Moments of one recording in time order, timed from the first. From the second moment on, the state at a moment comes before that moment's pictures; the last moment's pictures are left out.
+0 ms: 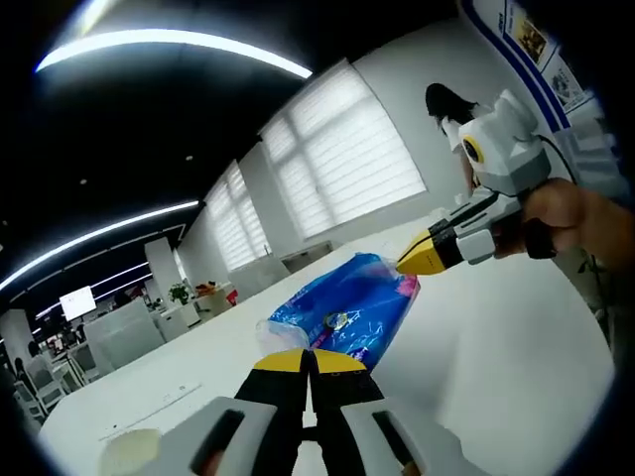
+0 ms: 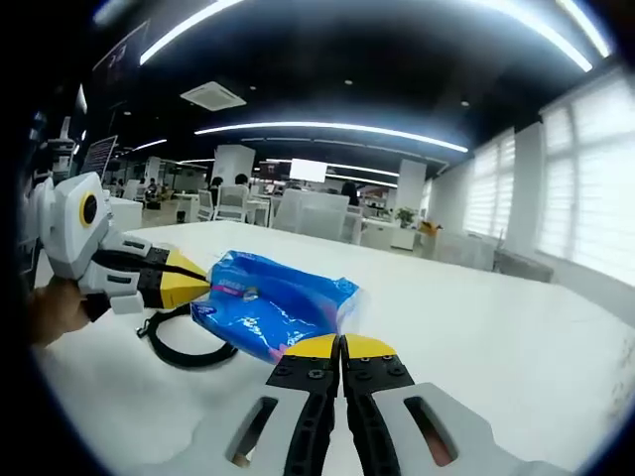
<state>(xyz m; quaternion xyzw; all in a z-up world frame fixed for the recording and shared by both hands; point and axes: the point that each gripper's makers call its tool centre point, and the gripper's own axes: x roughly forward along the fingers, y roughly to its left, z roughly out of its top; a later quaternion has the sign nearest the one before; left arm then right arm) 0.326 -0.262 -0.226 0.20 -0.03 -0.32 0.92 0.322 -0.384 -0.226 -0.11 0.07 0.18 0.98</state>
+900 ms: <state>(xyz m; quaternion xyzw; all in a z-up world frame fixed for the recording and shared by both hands) 0.332 -0.277 -0.279 0.21 0.04 -0.35 0.91 0.329 -0.393 -0.277 -0.10 0.12 0.18 0.97</state>
